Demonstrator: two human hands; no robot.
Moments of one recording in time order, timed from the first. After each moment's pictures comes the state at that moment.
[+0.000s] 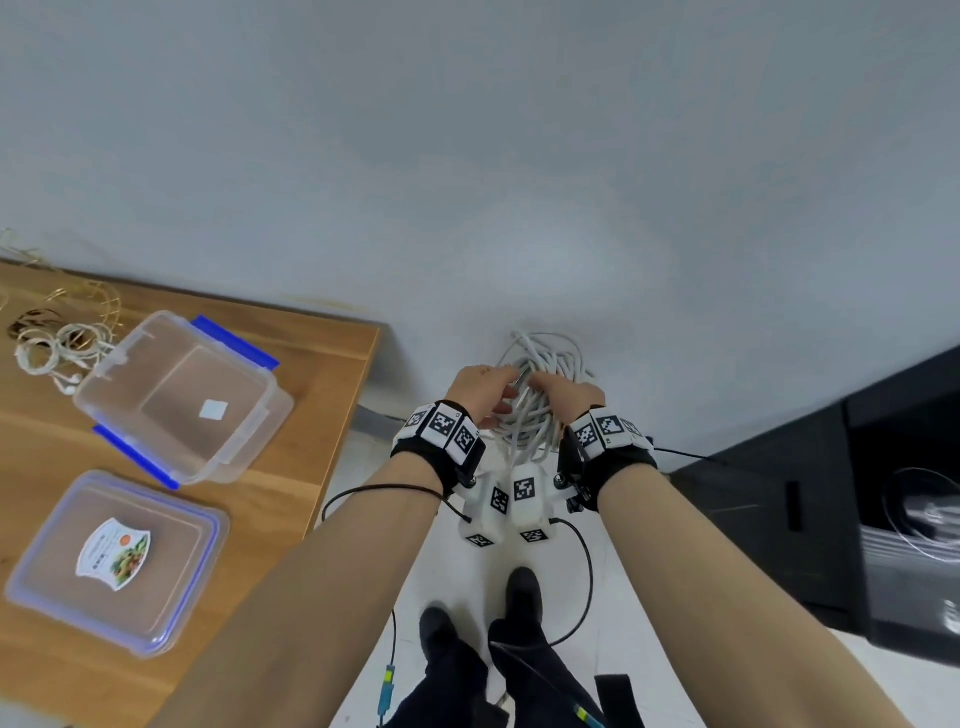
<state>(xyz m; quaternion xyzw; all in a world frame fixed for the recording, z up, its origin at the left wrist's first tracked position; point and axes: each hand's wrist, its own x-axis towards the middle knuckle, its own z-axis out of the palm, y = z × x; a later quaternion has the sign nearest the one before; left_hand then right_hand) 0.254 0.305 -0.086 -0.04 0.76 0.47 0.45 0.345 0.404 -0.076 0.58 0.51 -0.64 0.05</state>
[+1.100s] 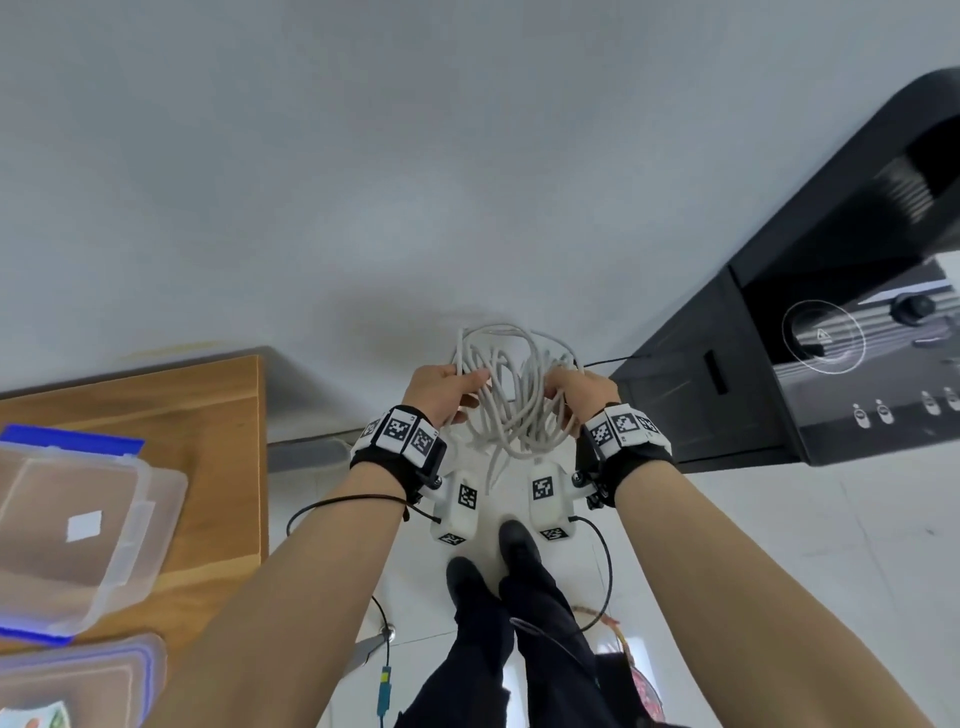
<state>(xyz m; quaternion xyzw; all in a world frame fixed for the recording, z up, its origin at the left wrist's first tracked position) 0.271 0.326 -0.147 0.09 0.74 0.40 0.53 0.437 0.431 -0.130 0.68 0.43 -0.59 -0.02</state>
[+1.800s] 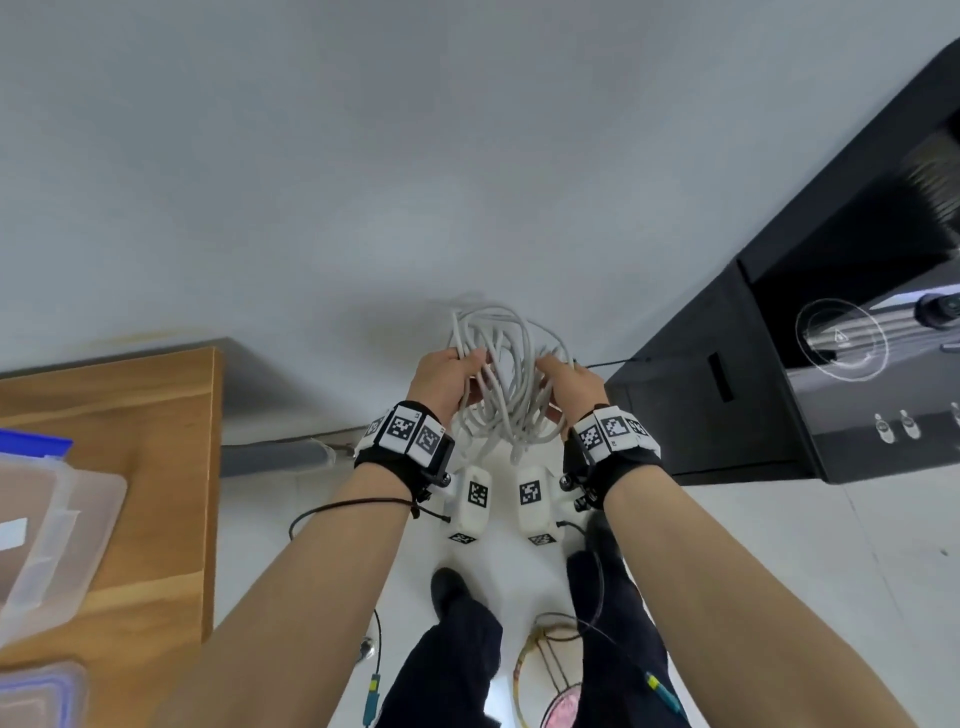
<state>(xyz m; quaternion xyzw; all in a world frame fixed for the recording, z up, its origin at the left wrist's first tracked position) 0.296 0.363 -0.175 0.04 0.68 0.51 0.52 0.434 0.449 -0.187 0.63 0.39 -0.66 -0.14</state>
